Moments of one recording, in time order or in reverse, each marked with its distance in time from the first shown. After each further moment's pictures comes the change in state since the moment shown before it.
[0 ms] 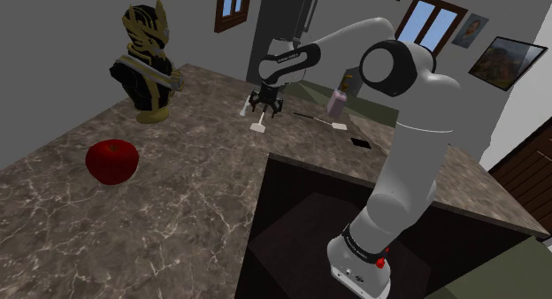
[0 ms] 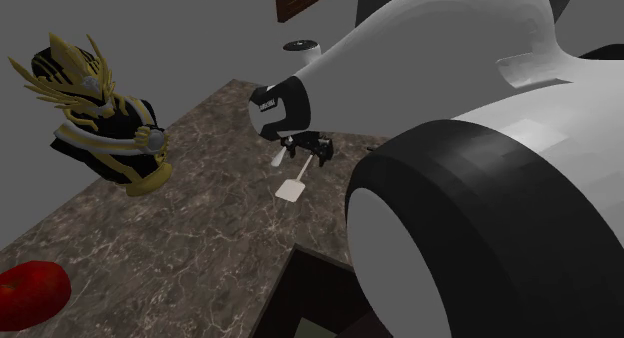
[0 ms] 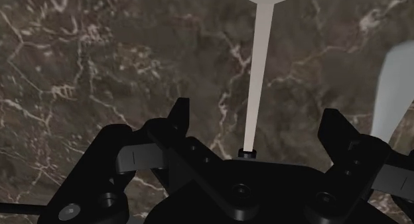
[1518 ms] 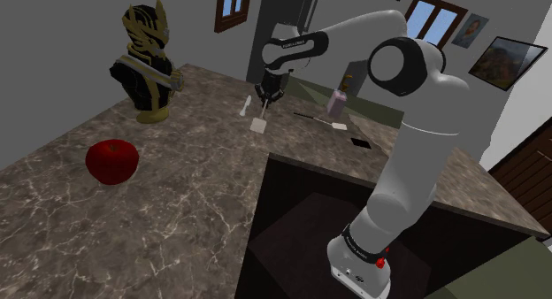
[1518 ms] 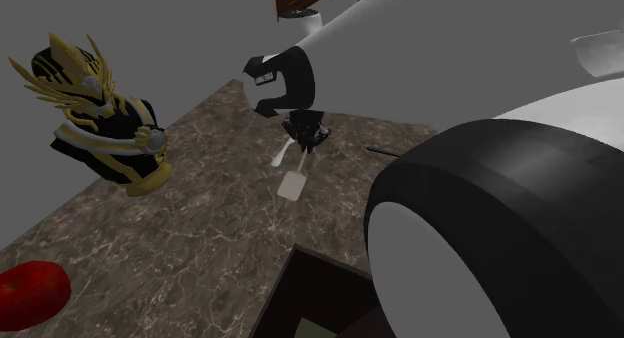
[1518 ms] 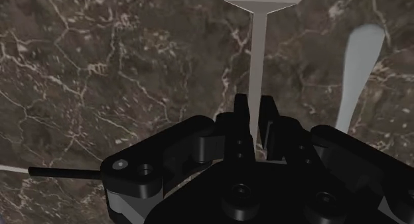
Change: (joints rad) arm 0.001 -0.058 -0.001 0.059 -0.002 -0.116 -0.003
